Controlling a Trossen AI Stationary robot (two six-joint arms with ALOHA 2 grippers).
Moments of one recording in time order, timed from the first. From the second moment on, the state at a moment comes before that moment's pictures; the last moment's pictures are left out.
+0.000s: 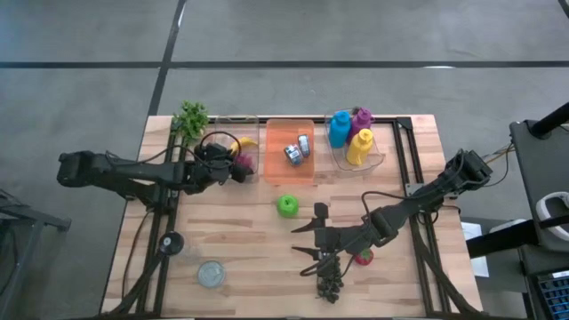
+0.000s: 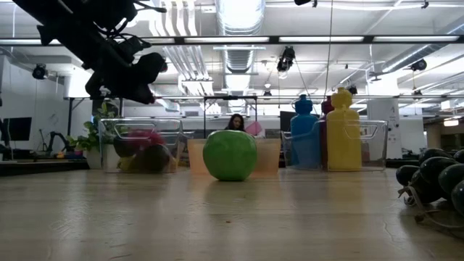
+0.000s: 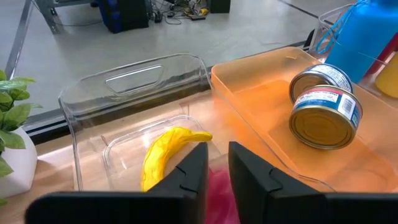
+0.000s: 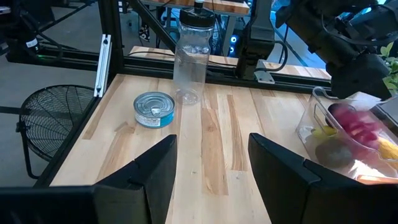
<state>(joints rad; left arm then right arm) 0.06 1.08 0.55 -0.20 -0.85 -0.64 0.51 1.59 1.06 0.17 0.50 0.10</state>
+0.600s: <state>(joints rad) 0.06 1.06 0.58 -0.20 -0.79 -0.63 0.51 1.59 1.06 0.17 0.50 0.10</state>
